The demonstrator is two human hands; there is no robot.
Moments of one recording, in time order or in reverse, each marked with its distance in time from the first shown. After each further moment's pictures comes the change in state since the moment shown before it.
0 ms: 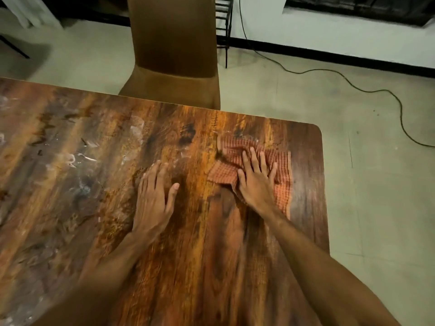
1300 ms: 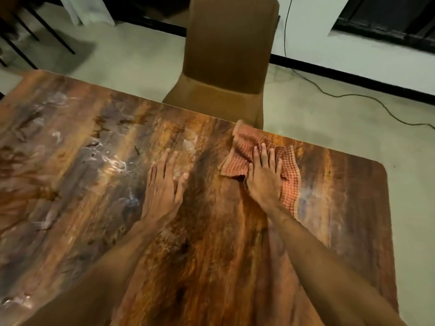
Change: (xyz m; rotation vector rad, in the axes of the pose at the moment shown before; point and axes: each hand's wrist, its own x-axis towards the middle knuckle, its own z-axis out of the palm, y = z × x) left_hand 0.067 -0.106 -0.055 -0.022 0.099 -0.077; right_hand 0.097 -0.136 0.017 -0.049 0.084 -0.051
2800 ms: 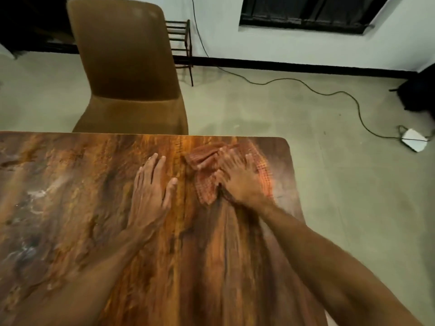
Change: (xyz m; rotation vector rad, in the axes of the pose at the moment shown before) left_hand 0.017 0.171 0.089 0.008 -0.035 0.291; right_hand -0.028 0.183 -0.031 -0.029 -0.003 -0.107
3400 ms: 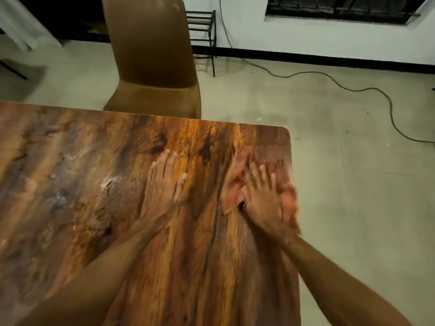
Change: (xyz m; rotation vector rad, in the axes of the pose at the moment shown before) left_hand -0.063 0.064 -0.015 0.036 -0.011 -0.082; right_hand -0.126 0.034 -0.001 0.000 -0.065 0.070
